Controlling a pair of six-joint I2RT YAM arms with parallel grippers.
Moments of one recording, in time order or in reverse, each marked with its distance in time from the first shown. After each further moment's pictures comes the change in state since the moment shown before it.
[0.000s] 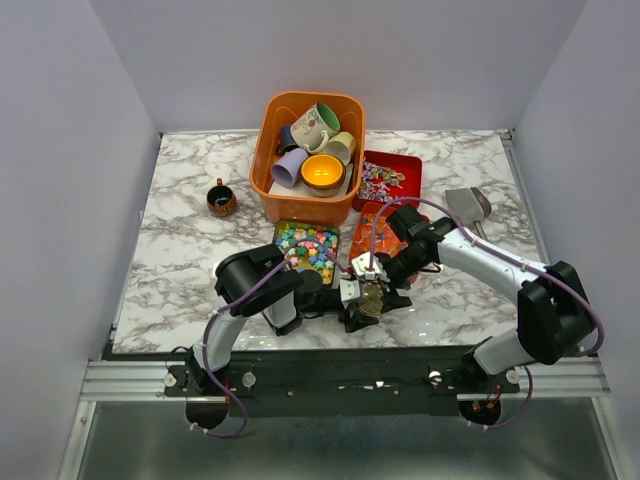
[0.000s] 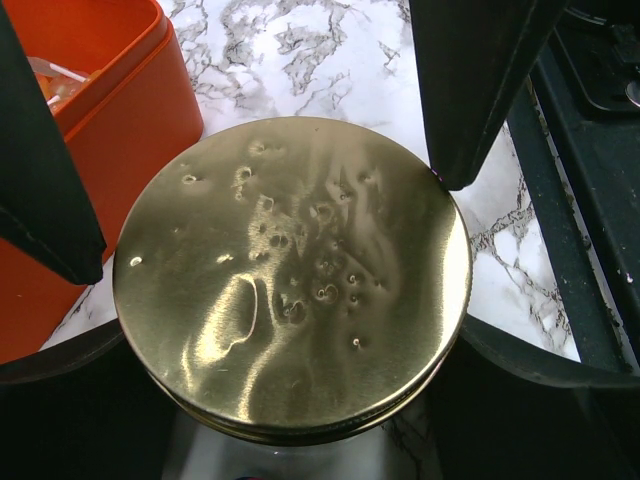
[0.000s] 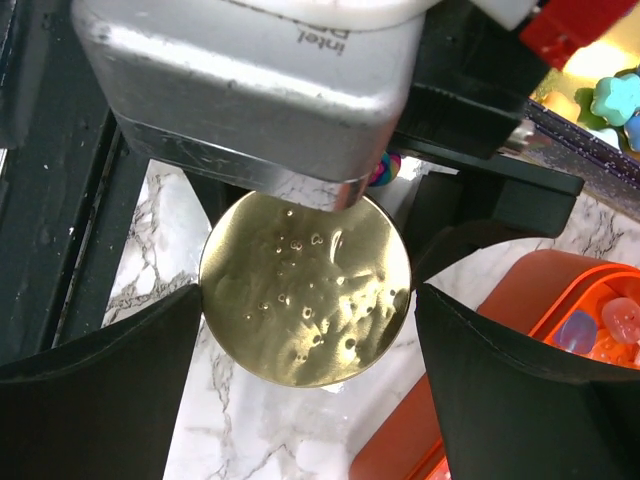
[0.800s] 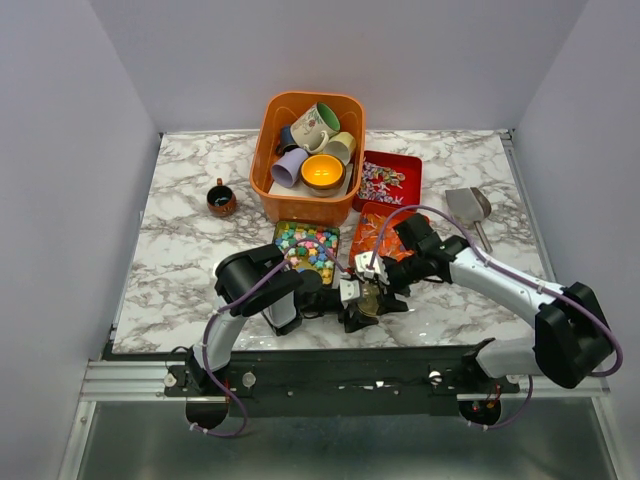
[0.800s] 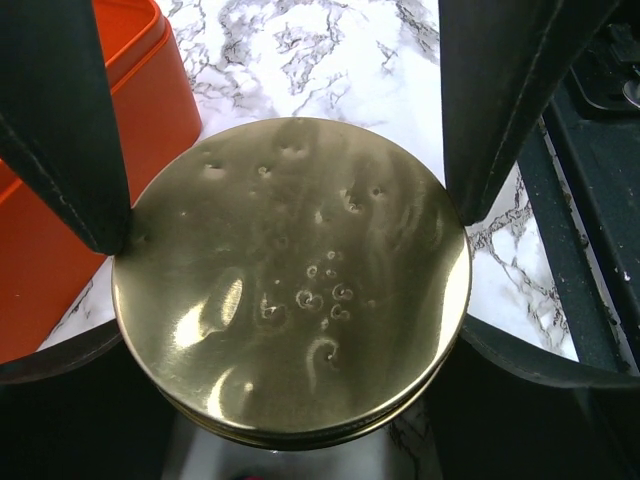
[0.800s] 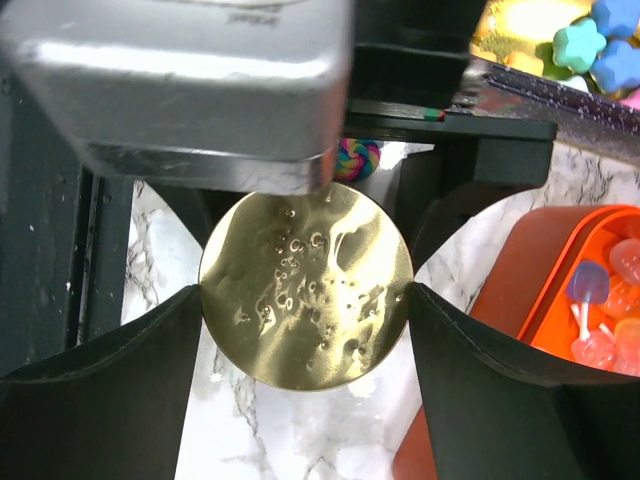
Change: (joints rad) left arm 0.000 0.000 0.000 0.000 0.003 -0.002; right arm 0.017 -0.124 -0.162 0.231 0.035 0.275
